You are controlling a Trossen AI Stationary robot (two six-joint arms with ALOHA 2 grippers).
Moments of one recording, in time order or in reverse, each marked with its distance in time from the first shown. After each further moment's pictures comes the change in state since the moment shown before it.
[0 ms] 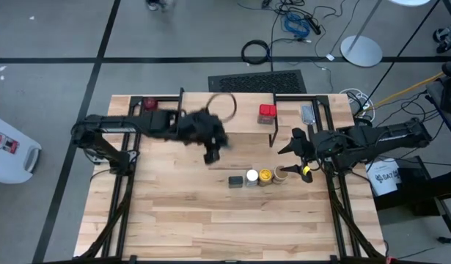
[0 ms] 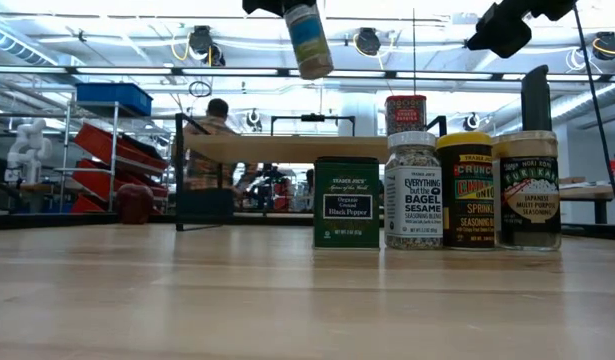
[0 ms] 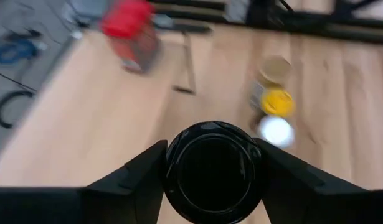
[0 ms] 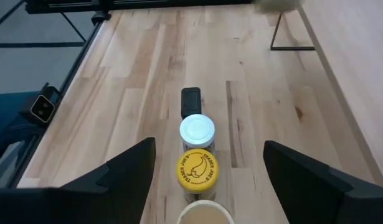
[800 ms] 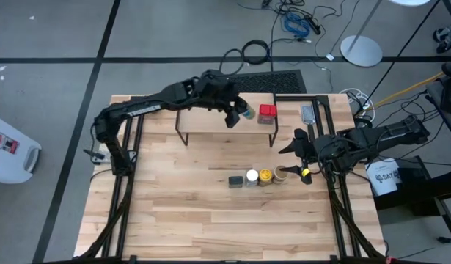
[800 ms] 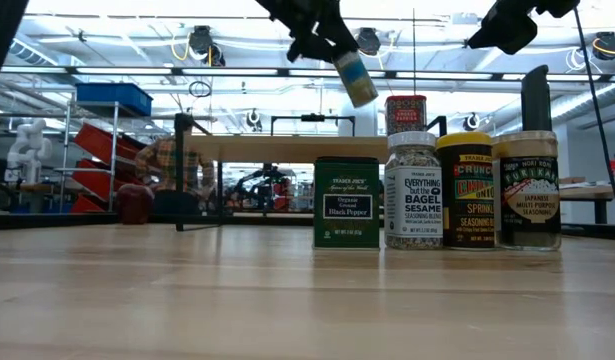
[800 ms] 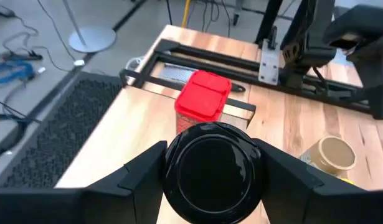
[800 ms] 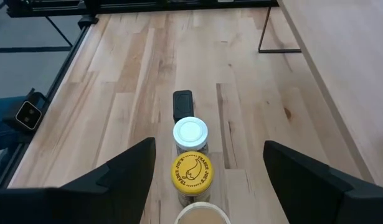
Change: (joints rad) left arm 0.321 0.210 0.115 0.275 0.275 0.100; right arm 0.072 0.000 0.000 0.000 0.118 0.047
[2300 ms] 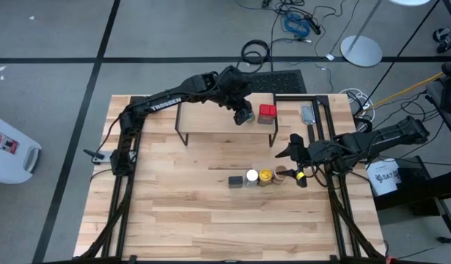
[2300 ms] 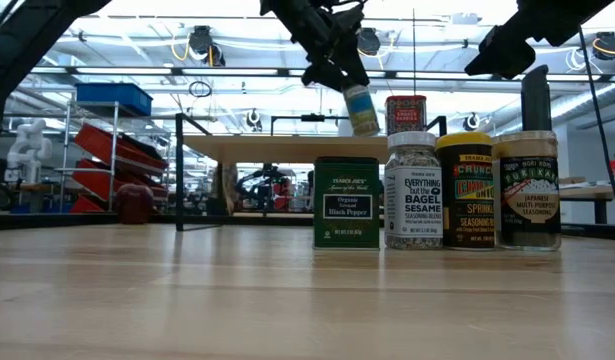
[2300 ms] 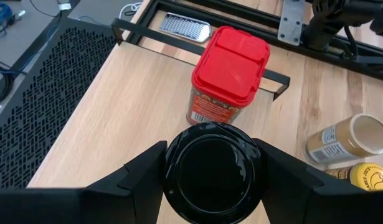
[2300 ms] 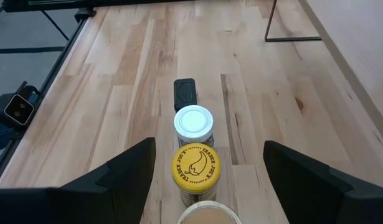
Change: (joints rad) left arm 0.036 0.265 0.340 -0.298 0.040 0.000; right arm 0.000 0.000 -0.138 0.142 -0.008 0.016
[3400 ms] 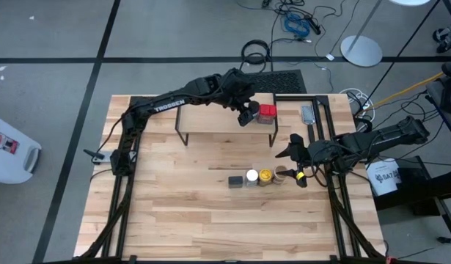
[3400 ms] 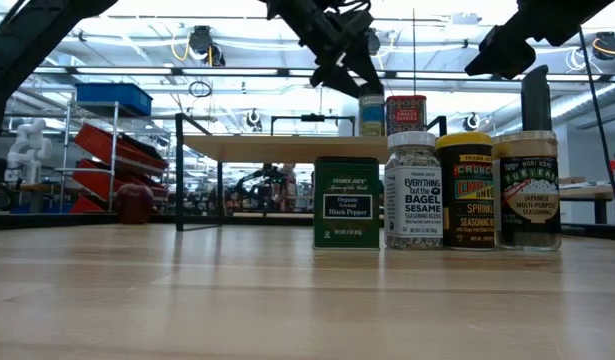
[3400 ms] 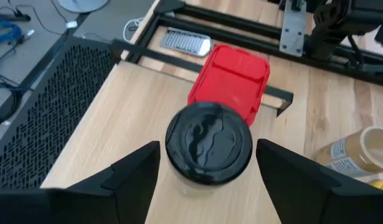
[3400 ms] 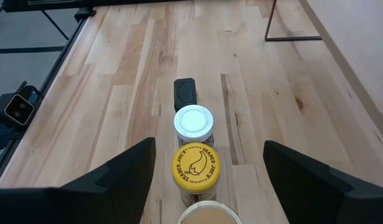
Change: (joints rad) left arm -0.013 0.026 -0.001 0.079 -0.031 0.019; right arm 0.000 0.000 0.000 -0.001 0.000 0.002
